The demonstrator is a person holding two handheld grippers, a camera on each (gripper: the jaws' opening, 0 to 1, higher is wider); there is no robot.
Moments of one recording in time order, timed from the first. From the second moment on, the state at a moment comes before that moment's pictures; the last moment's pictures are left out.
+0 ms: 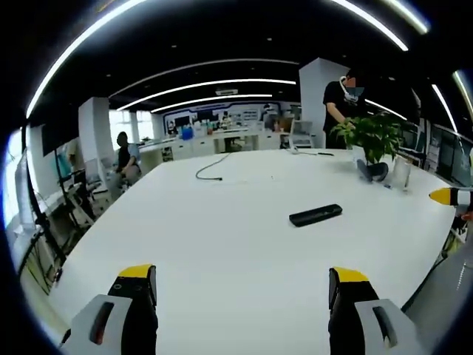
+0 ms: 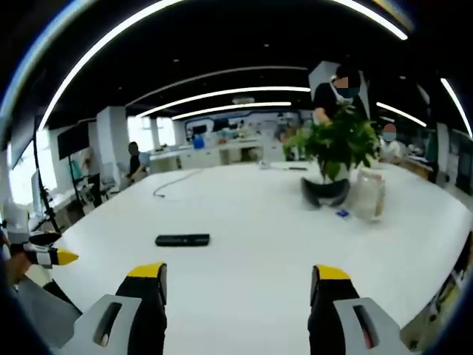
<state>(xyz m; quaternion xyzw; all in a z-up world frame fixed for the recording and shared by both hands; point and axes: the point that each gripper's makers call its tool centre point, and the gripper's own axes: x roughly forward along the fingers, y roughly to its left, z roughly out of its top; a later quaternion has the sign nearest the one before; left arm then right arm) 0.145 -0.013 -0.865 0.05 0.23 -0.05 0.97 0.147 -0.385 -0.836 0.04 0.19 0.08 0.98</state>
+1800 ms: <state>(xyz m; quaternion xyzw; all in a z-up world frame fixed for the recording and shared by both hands) 0.141 -0.045 -0.857 0.04 0.22 -0.13 0.97 0.146 -0.401 -0.807 0.03 0.12 0.05 0.99</state>
